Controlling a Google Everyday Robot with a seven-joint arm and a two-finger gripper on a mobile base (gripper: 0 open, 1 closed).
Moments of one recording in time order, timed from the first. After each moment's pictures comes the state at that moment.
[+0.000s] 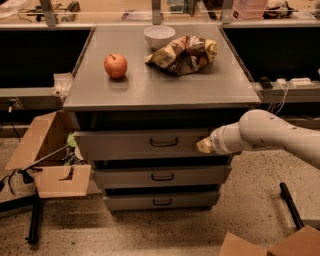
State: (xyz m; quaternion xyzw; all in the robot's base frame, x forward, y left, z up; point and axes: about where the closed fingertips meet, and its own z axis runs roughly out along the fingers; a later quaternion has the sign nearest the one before) arm 0.616 -0.181 0.651 -0.21 0.92 0.14 0.31
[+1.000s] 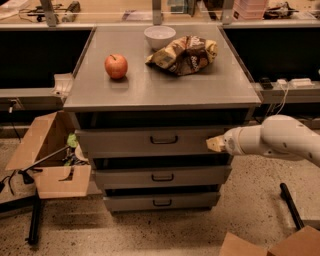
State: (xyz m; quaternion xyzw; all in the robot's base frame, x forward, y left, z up) arm 0.615 -0.204 0.664 -0.17 0.90 0.19 0.35
